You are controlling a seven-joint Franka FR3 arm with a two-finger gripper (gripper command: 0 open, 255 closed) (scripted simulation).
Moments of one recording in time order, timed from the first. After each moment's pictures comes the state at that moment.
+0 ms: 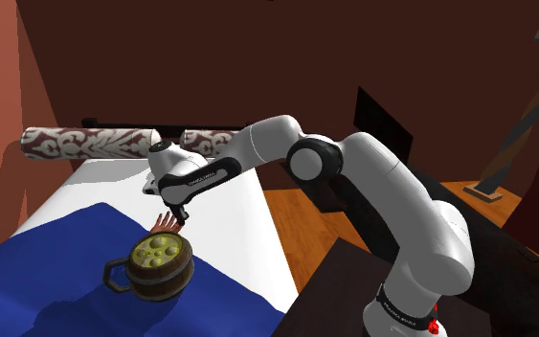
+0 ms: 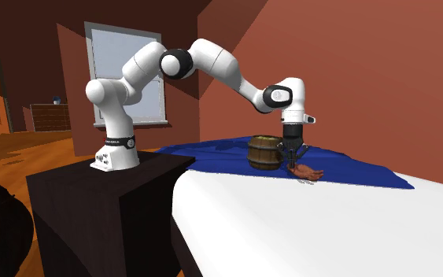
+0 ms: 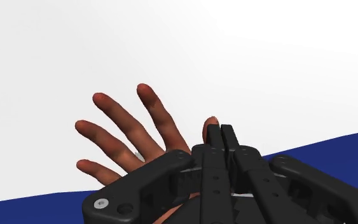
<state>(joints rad) 0.07 0.98 0.27 -1.17 -0.45 2.10 -0.96</state>
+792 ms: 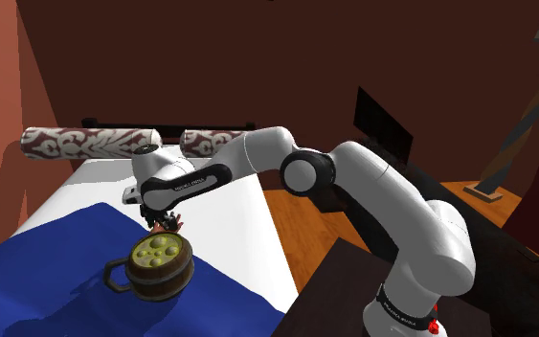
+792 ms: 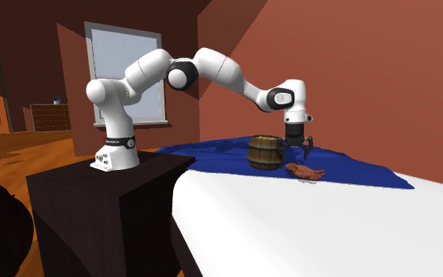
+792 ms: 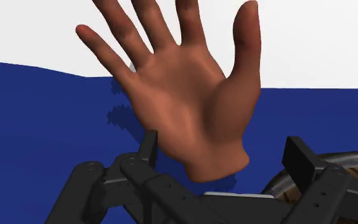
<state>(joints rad) 0.10 1.09 0.37 -1.01 -0.44 2.07 -1.25</state>
